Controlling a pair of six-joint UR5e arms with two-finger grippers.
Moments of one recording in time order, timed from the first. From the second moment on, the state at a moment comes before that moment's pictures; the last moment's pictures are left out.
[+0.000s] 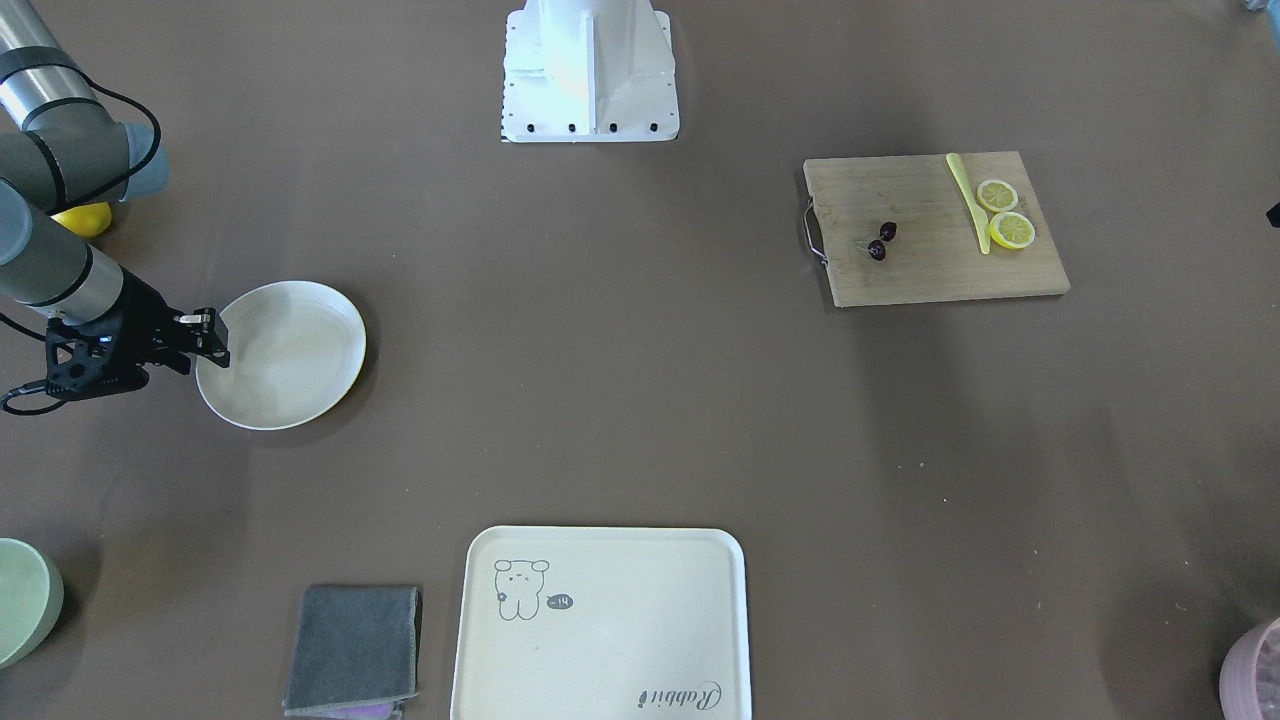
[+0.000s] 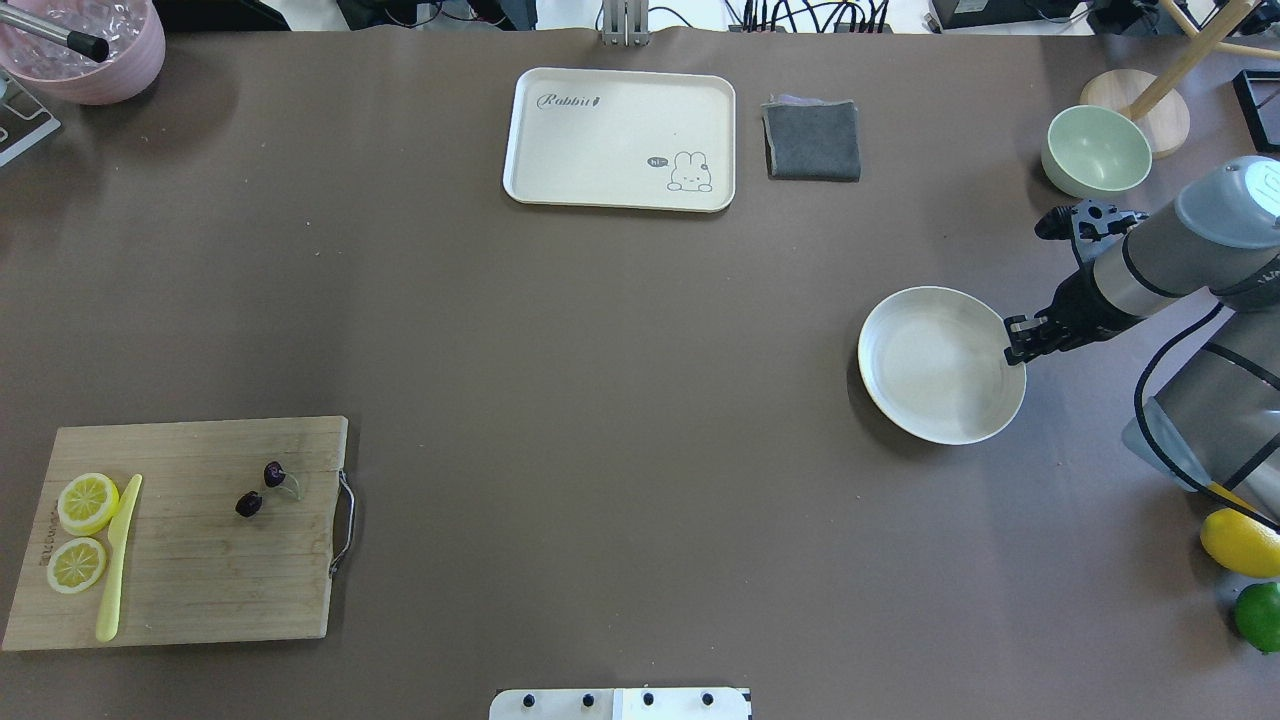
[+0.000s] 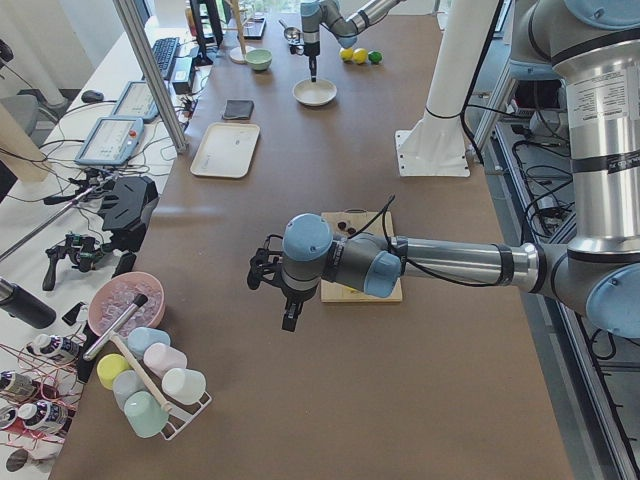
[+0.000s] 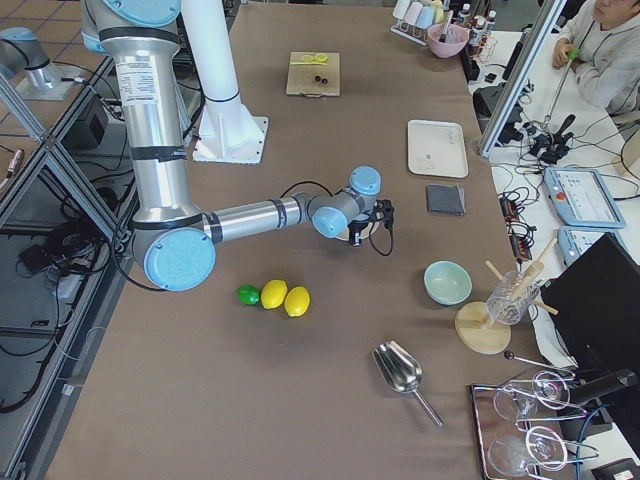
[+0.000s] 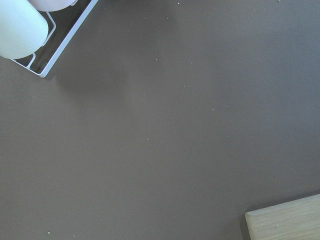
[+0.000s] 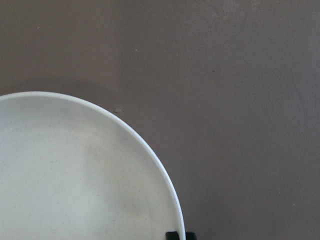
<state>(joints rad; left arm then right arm) -1.51 -1.39 -1.80 -1.82 -2.40 -0.09 0.90 -1.45 1.59 -1.09 2.24 0.77</state>
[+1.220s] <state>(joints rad) -0.92 -1.37 -2.05 -2.01 -2.15 -0.84 0.68 -1.12 1.65 -1.10 2.19 1.35</state>
